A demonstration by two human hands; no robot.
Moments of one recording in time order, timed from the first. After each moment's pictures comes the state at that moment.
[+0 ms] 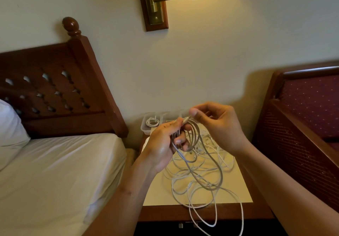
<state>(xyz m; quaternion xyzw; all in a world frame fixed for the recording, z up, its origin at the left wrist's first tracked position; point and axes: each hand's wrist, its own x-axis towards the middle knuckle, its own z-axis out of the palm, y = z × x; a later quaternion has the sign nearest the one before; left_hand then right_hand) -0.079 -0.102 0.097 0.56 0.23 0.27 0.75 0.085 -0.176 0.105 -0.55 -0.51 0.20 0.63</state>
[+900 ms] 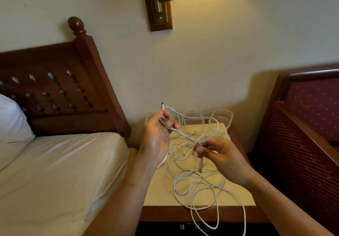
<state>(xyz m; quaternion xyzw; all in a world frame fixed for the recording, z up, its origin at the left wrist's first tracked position) -0.074 -0.077 0.091 0.41 0.24 0.45 0.76 0.082 -0.205 0.044 -0.59 -0.55 0.29 0.51</state>
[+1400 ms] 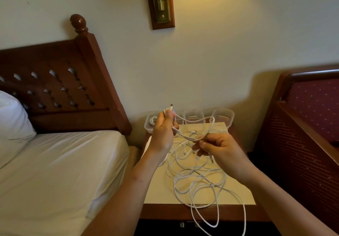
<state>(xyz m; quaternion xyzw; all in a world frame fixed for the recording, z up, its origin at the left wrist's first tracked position) -0.064 -0.072 0.074 0.61 0.38 0.42 0.55 0.071 -0.203 0.062 -0.60 -0.47 0.35 0.54</state>
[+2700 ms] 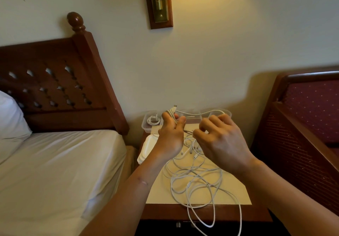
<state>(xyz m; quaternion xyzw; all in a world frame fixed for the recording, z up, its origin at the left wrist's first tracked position) -0.050 -0.082 0.072 0.71 0.40 0.36 0.45 0.089 -0.194 0.079 -0.57 -0.73 -0.30 0.21</state>
